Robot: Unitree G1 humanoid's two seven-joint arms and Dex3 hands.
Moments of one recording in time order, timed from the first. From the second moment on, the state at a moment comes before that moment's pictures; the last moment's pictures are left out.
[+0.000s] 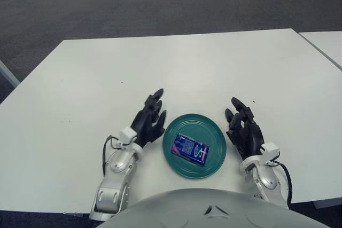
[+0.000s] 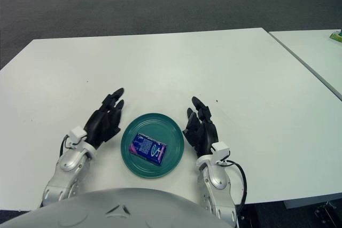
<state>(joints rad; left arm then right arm) 0.41 -0.02 -0.11 -0.42 -0.10 0.17 -0.20 0.51 0.10 0.09 -0.38 0.13 0.04 0.01</state>
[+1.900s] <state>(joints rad) 0.53 -0.10 -0.14 -0.07 -0.12 -0.36 -0.15 0.53 0.08 0.07 -0.39 0.15 0.07 0.07</state>
